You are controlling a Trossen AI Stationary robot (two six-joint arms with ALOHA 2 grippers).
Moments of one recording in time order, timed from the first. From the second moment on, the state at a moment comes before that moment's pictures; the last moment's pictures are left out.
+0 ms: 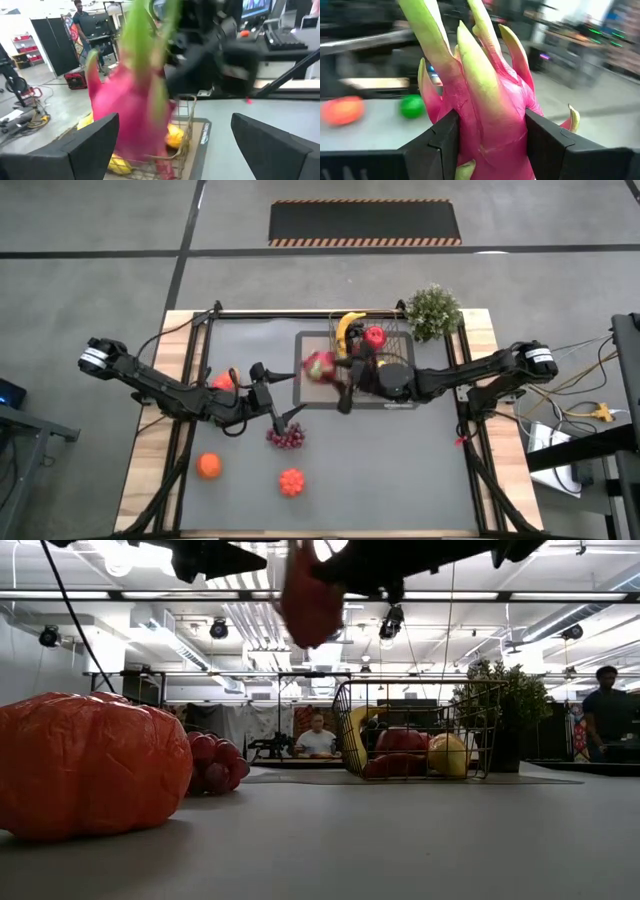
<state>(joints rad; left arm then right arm) -0.35 1.18 0.65 0.50 -0.74 0.10 0.08 1.50 0.91 0.49 0.42 -0.10</state>
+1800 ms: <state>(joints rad) -0.35 1.11 0.64 0.48 -0.77 0.17 -0.11 1.43 0.83 -0.05 0.52 0.58</state>
